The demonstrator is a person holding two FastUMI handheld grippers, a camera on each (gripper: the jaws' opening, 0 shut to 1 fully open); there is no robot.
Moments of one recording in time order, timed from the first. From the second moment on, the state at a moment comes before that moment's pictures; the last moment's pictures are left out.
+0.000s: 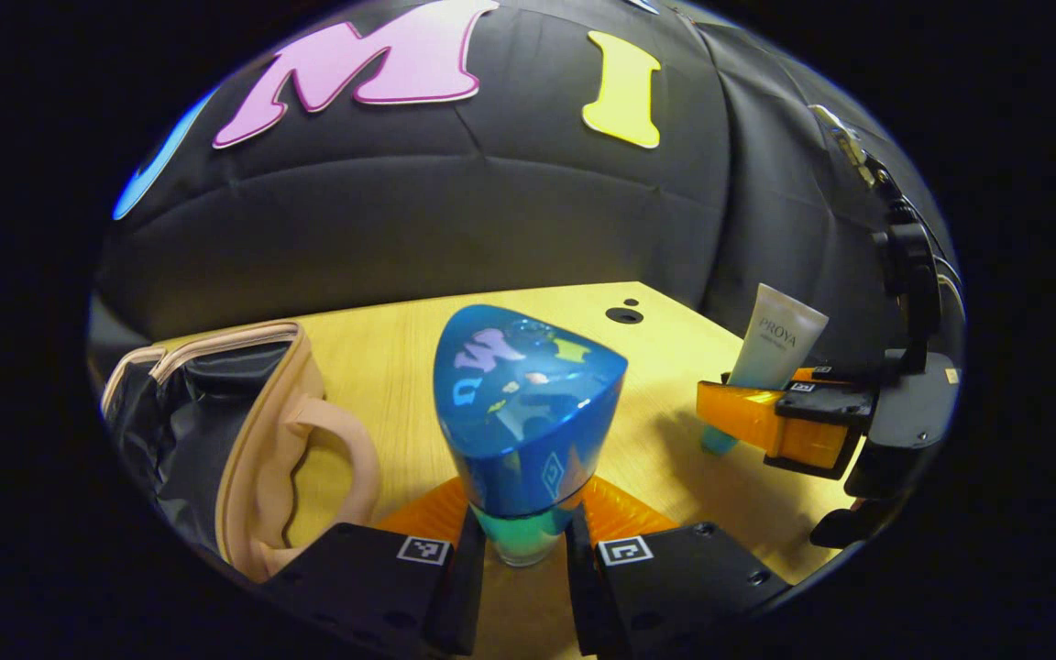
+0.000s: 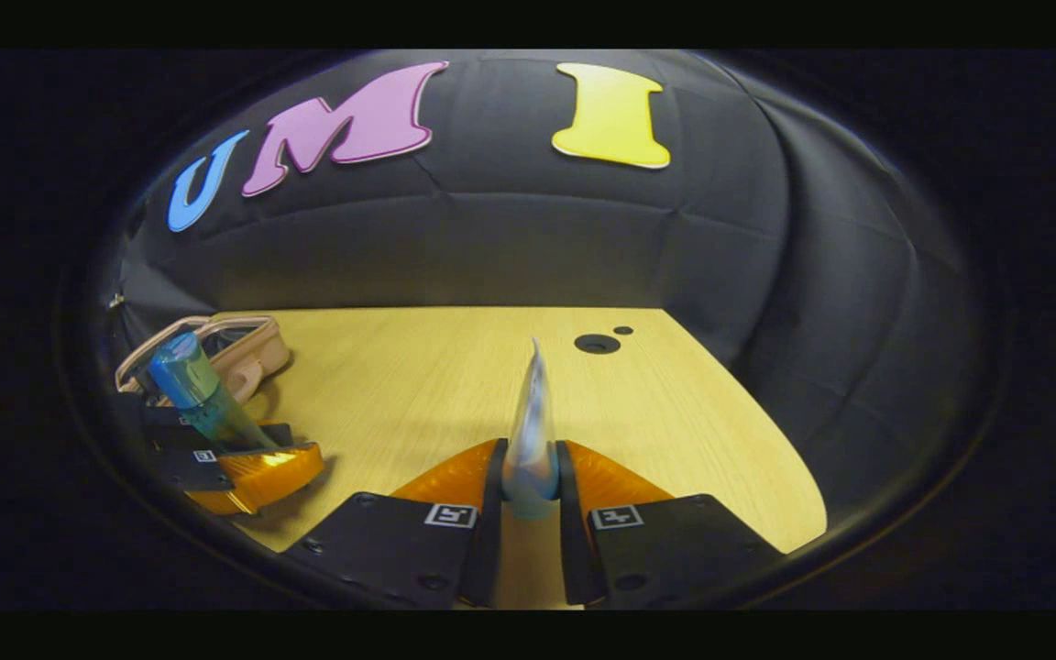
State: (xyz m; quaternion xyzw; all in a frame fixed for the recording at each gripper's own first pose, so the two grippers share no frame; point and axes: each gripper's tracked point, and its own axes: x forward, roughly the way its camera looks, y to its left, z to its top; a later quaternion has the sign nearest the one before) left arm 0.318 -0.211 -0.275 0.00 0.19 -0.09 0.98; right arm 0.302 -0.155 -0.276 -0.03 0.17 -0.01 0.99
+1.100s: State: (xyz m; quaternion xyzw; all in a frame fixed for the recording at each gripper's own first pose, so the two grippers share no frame) left arm 0.259 0.089 -0.295 -0.01 0.41 0.08 0.91; right arm 0.261 0.148 -0.169 0.06 0.12 0.24 0.96
